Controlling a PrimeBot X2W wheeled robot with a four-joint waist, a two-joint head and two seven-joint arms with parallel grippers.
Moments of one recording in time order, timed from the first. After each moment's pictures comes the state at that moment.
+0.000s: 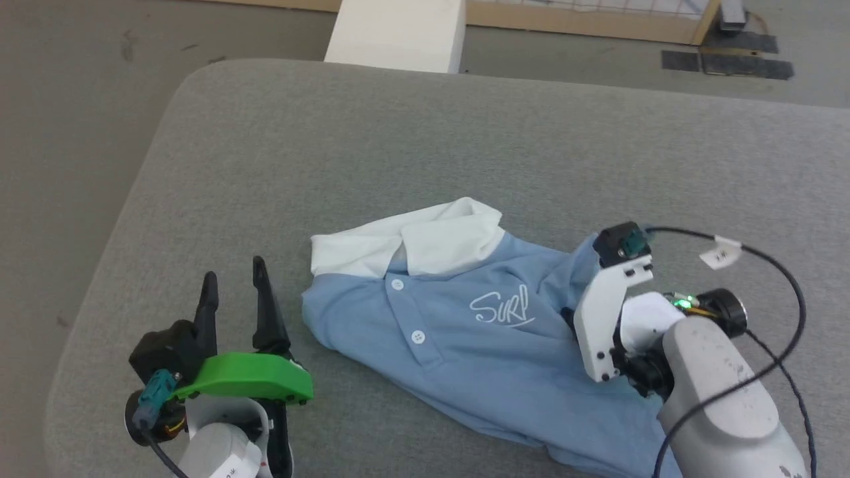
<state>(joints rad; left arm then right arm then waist) -0.11 0.11 -0.16 0.09 -0.45 0.23 -0.26 -0.45 -0.06 0.17 0.51 0.11 0.13 0.67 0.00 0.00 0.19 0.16</state>
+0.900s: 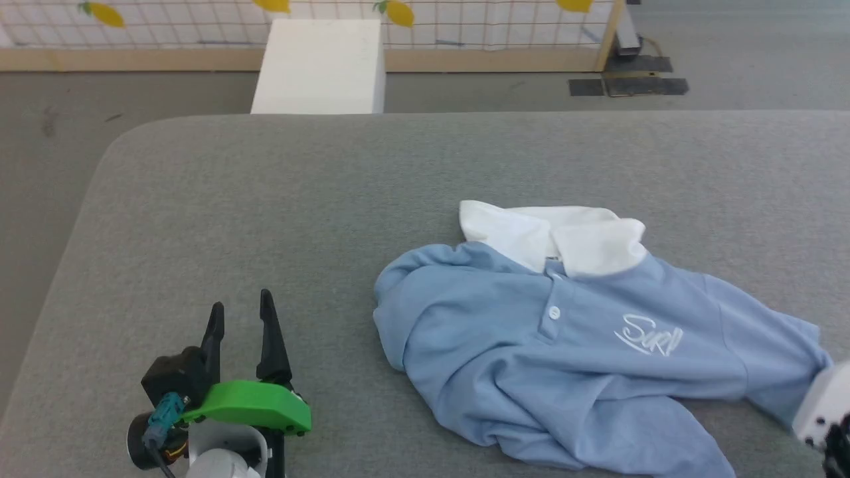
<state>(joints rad) -0.07 0.05 -0.07 0.16 -0.34 0.11 -0.26 -0.18 -0.07 -0.56 0.29 0.03 0.13 0.51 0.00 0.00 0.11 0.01</state>
